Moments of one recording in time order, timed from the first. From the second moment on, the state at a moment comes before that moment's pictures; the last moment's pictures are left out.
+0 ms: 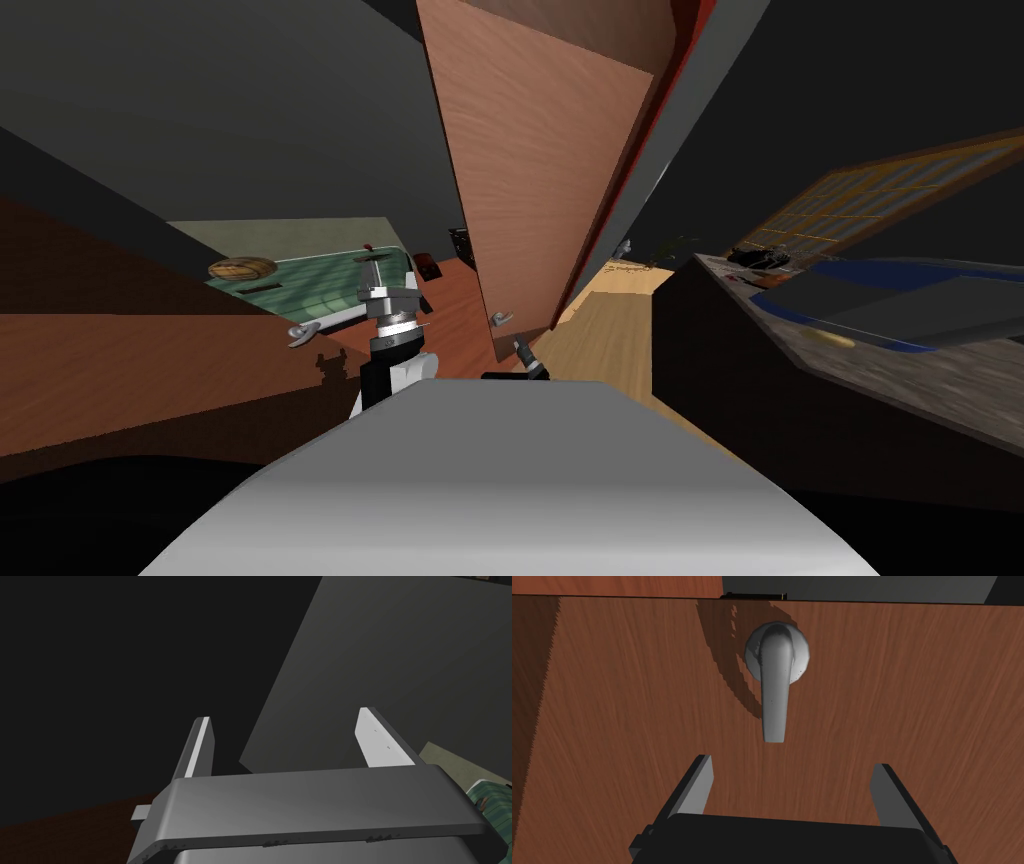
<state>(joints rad) 0.21 -0.08 0.45 -1.04 0.26 -0.76 -0.18</state>
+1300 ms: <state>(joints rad) 0.18 -0.07 0.44 -1.01 0.25 -0.76 -0.17</state>
